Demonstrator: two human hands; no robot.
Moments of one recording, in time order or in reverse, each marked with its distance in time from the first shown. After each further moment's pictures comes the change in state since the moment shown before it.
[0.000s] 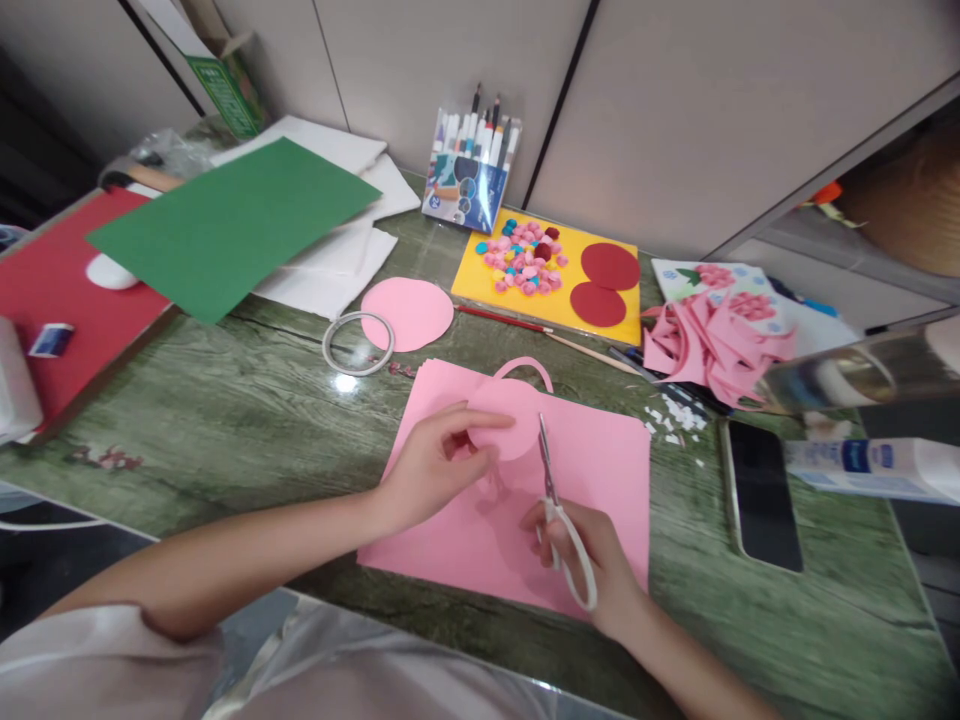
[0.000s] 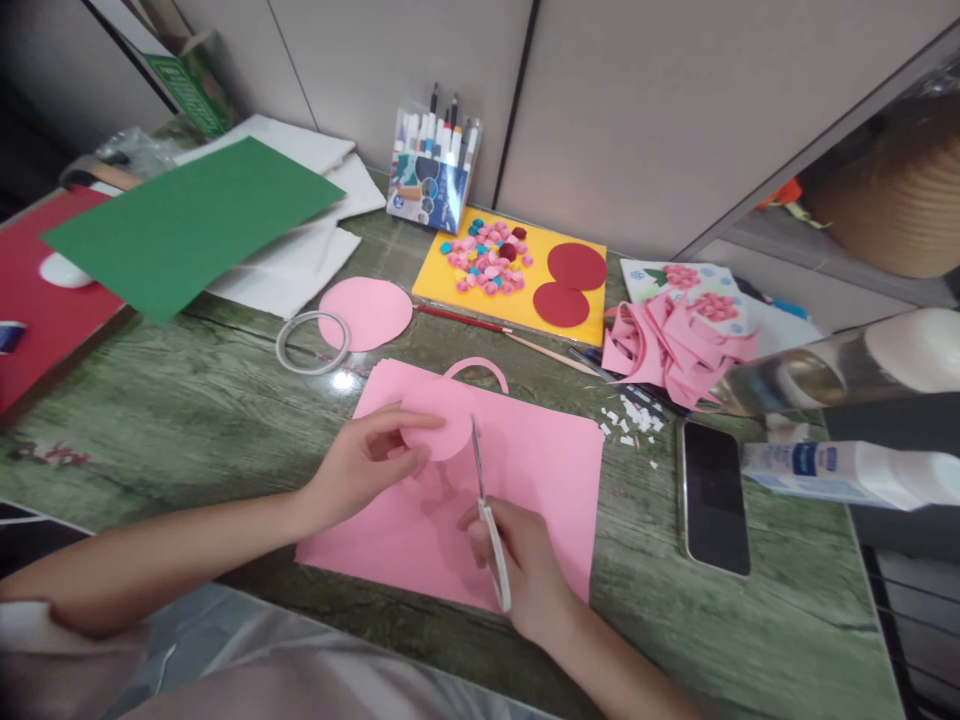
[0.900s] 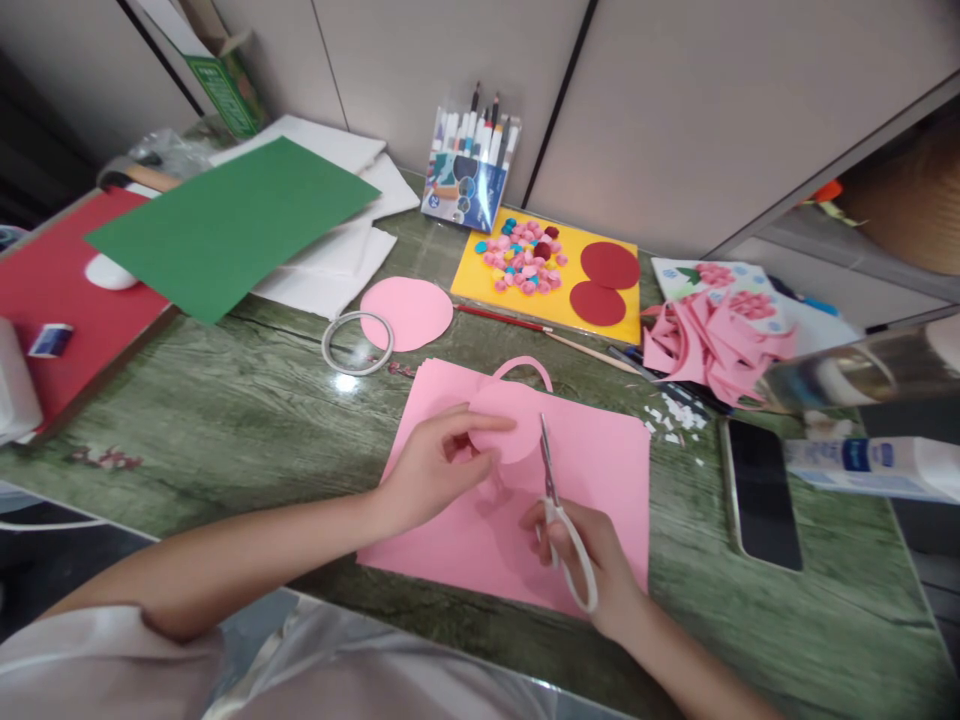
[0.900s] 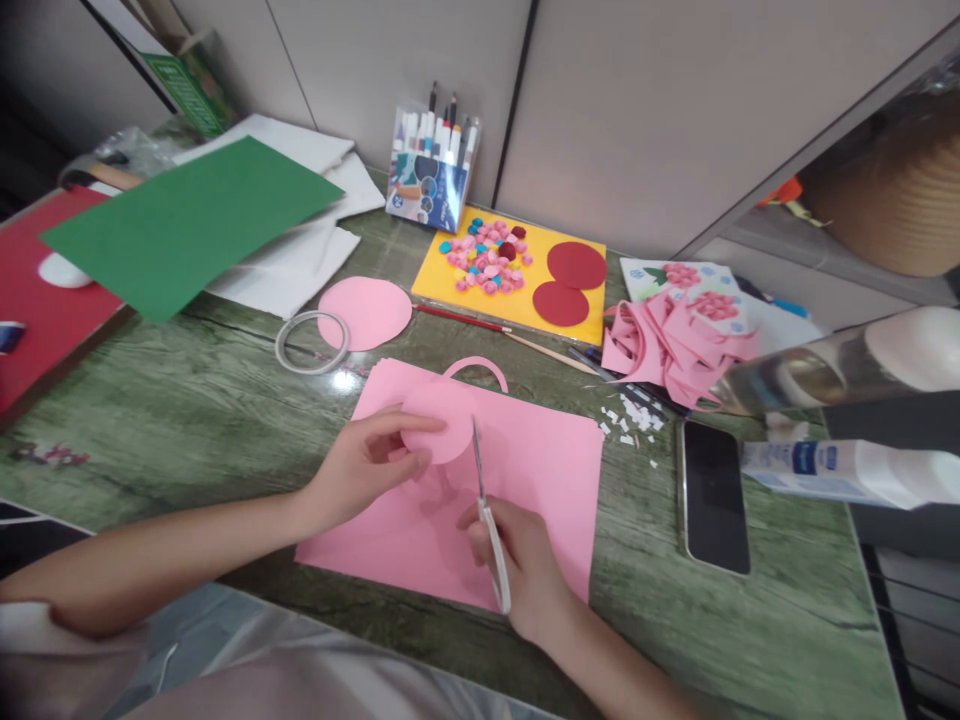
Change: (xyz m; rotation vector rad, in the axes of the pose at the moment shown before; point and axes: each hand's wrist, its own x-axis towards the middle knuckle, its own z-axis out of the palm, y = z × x) left_hand -0.001 0.000 0.001 -0.004 -0.018 -0.007; right_hand -0.001 -0.001 0.000 -0.023 0.003 0.003
